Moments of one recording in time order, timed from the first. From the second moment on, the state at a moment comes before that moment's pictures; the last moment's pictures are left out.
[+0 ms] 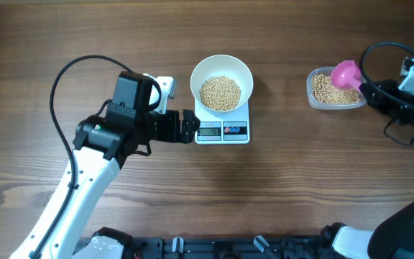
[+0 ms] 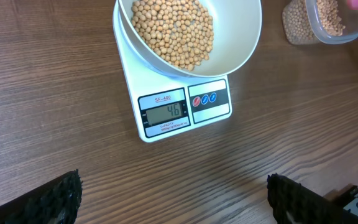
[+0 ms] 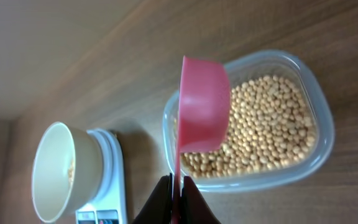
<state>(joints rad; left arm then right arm) -0.33 1.26 1.07 -0.81 0.32 -0.25 -0.55 1.50 1.10 -0.59 -0.73 0.06</state>
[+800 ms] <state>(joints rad) -0.33 1.26 1.07 -0.81 0.32 -0.25 -0.34 1.50 1.20 -0.69 -0.26 -0.22</state>
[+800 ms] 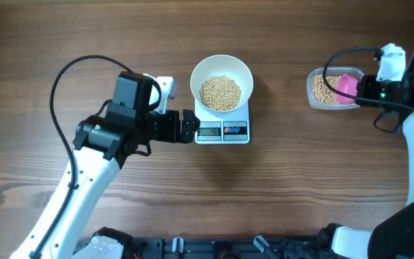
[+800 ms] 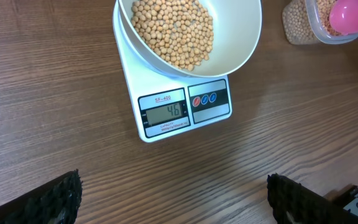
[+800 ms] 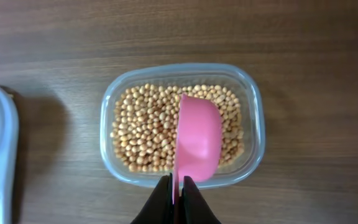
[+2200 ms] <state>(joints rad) -0.33 1.26 1.07 -0.81 0.32 -0.25 -0.33 1.57 1.23 -0.69 -0.25 -0.10</state>
